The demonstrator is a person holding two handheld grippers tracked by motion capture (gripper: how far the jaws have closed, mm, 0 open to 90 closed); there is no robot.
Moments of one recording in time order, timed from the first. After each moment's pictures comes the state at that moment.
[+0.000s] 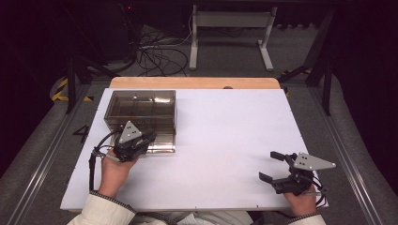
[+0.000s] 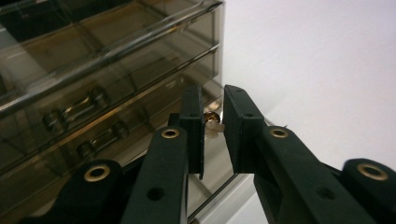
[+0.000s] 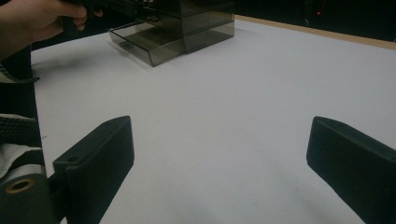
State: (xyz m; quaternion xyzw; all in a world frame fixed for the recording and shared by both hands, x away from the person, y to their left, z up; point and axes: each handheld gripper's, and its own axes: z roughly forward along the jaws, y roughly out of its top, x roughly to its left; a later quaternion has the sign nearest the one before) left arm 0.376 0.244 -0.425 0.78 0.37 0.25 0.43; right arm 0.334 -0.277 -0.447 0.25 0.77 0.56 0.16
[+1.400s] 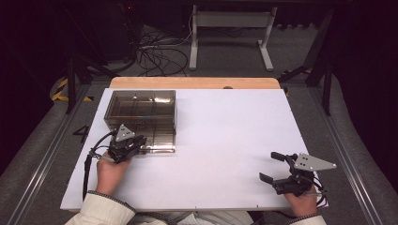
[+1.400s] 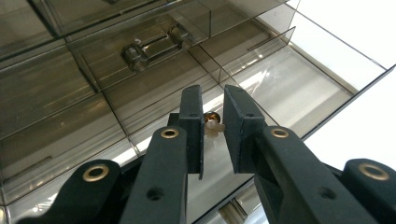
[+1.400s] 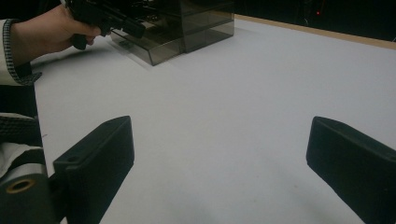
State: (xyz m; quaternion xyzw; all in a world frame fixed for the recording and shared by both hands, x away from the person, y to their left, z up) left arm 0.393 0.272 -0.464 0.78 0.43 0.24 0.39; right arm 0.333 -0.278 -0.447 0.25 0.77 0.56 0.16
